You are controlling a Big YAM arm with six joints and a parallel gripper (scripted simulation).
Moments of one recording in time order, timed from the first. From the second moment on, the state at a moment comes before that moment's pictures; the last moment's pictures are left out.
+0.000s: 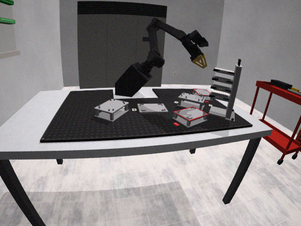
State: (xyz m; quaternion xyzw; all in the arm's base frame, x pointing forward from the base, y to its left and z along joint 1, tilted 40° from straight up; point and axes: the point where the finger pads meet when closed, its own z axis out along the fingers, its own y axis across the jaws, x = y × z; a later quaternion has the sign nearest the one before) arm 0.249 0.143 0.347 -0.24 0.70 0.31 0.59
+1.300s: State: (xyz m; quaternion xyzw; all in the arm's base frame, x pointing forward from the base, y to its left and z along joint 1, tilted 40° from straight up) arm 0.247 0.142 0.348 -0.25 0.70 0.31 0.59
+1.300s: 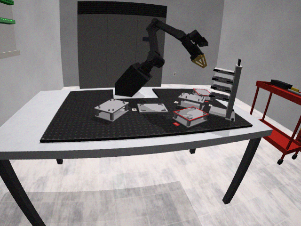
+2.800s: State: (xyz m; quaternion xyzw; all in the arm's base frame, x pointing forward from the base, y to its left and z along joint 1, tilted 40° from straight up) arm 0.248 0.153 0.298 -0.24 0.70 0.31 0.59
